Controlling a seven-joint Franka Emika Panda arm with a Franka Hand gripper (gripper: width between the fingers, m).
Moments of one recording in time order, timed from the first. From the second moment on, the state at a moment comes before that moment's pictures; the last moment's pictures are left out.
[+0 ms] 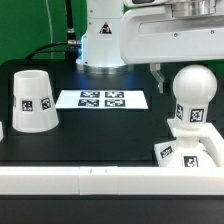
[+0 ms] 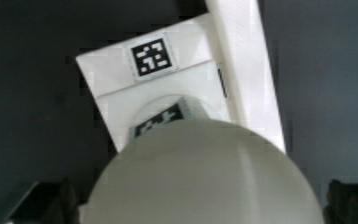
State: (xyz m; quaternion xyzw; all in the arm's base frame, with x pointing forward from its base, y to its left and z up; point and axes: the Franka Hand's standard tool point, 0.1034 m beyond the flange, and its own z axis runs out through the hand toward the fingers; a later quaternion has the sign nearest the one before) arm 0.609 0.094 0.115 -0.99 0.12 -0.03 0.06
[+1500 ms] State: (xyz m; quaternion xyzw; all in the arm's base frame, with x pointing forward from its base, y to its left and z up) arm 0.612 0.093 0.112 -0.81 -0.58 -0.04 -0.03
